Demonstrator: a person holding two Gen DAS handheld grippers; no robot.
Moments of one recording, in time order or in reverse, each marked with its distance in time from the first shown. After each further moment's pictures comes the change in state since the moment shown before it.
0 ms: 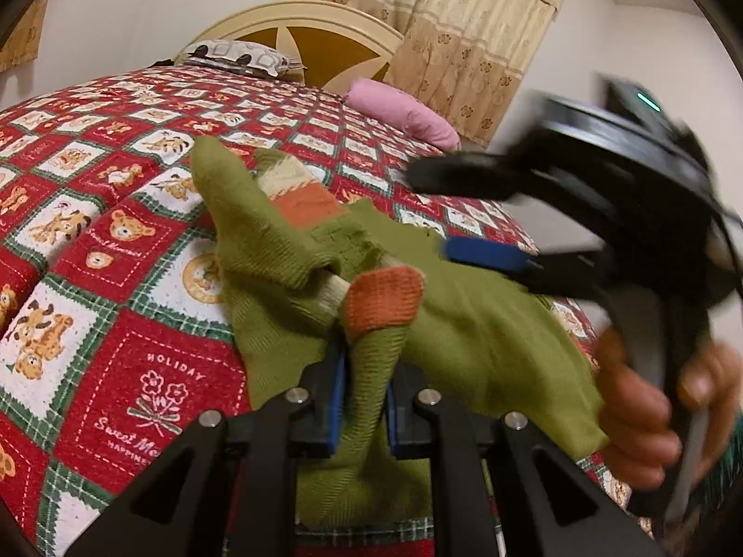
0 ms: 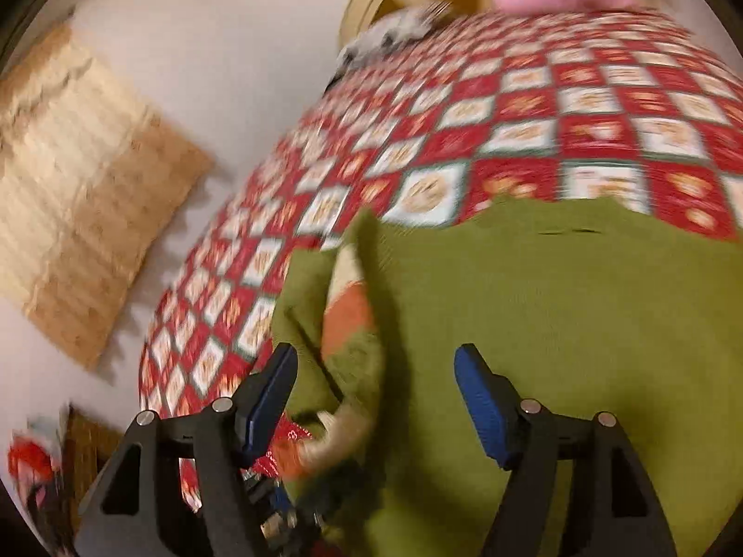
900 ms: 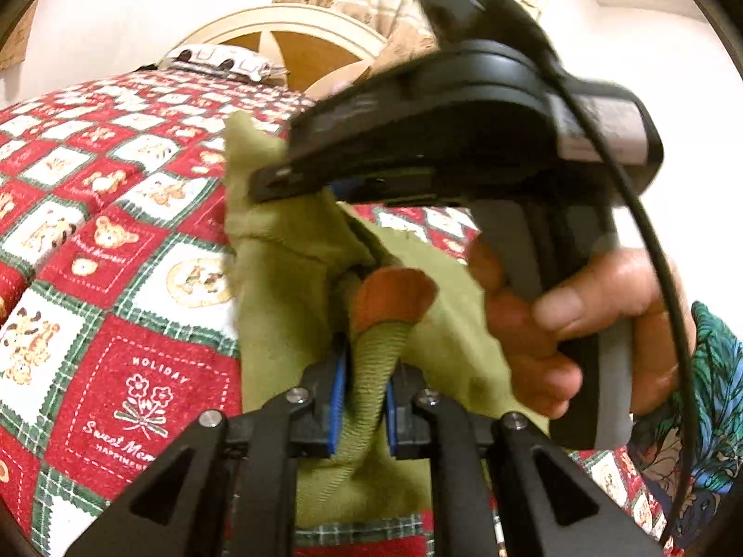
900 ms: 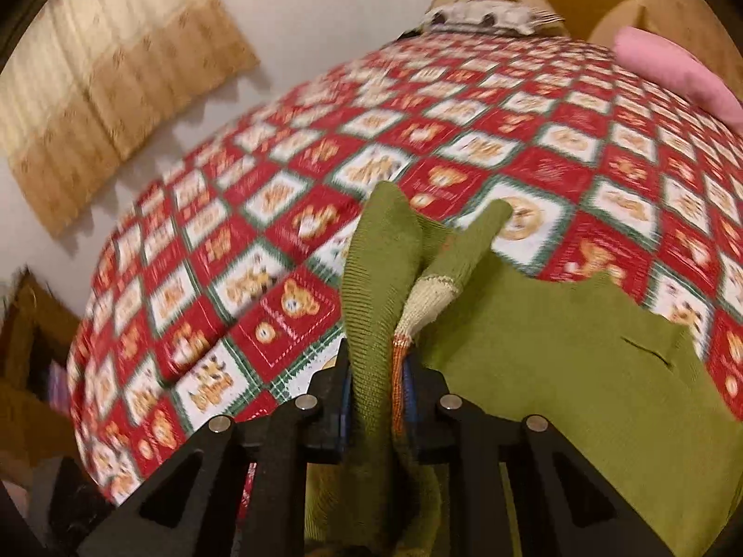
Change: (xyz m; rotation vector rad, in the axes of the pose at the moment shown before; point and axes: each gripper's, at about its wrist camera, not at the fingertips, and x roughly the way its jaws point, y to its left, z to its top) left arm -0.008 -0.009 0.002 0.035 -0.020 -0.063; right arm 0.050 0.050 0.024 -0.327 0.090 -0.083
